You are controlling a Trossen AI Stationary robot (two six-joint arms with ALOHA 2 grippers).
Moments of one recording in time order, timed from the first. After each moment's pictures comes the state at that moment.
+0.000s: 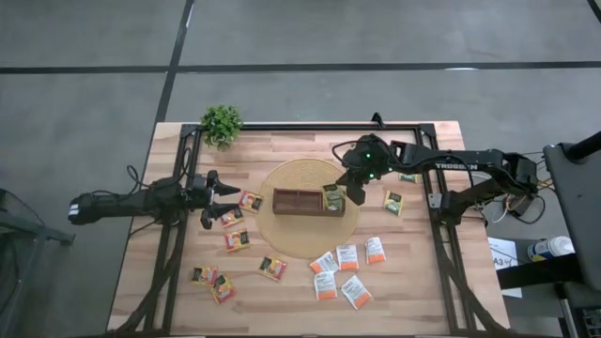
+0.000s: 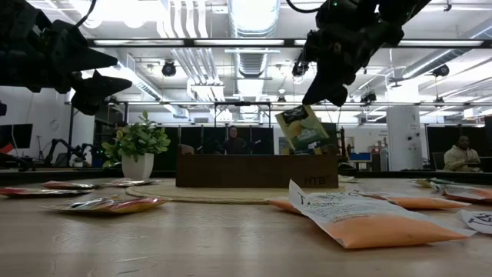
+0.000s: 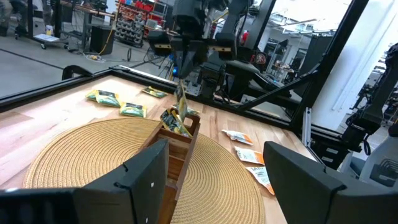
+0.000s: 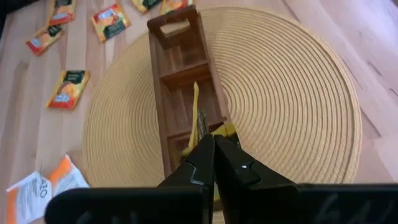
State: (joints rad) left arm 0.05 0.08 0.01 0.02 -0.01 -0.30; right arm -0.31 1.35 0.88 -0.32 -0.26 0.16
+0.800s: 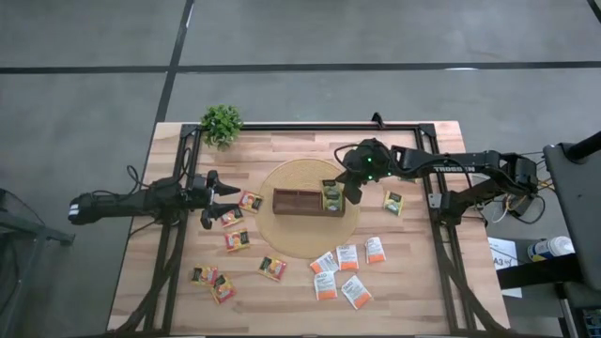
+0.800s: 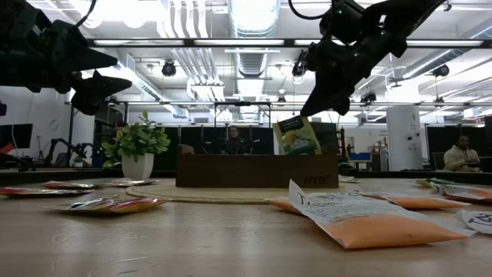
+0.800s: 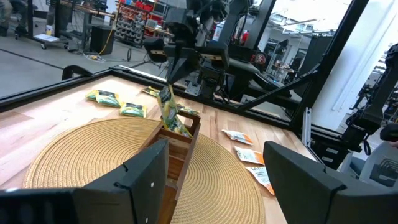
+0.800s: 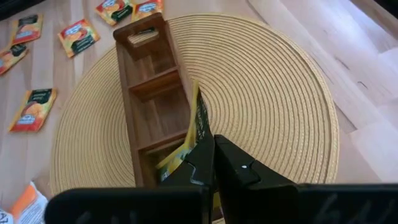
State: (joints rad) left arm 0.05 0.08 0.01 0.02 -0.01 -0.30; right arm -0.30 1.35 0.79 -0.18 -0.15 0.22
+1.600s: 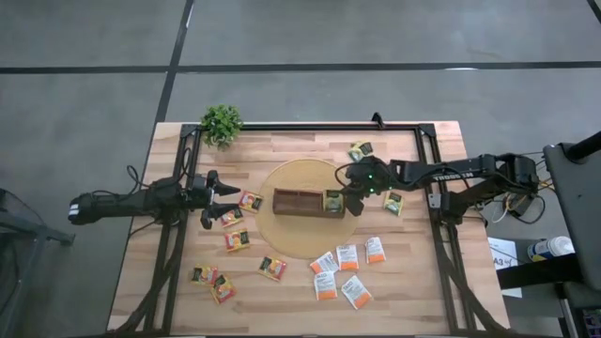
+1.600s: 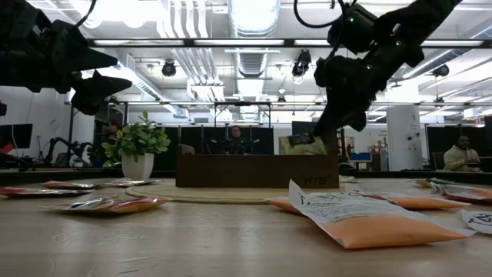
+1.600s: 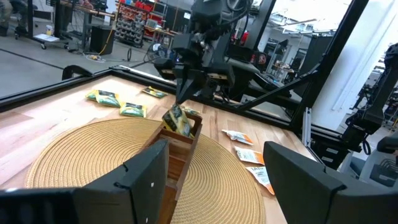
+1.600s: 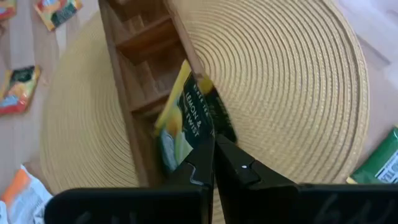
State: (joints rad) left arm 0.05 0.08 0.01 0.02 -0.01 -0.30; right arm -0.20 1.35 0.66 -0.11 -0.07 0.37
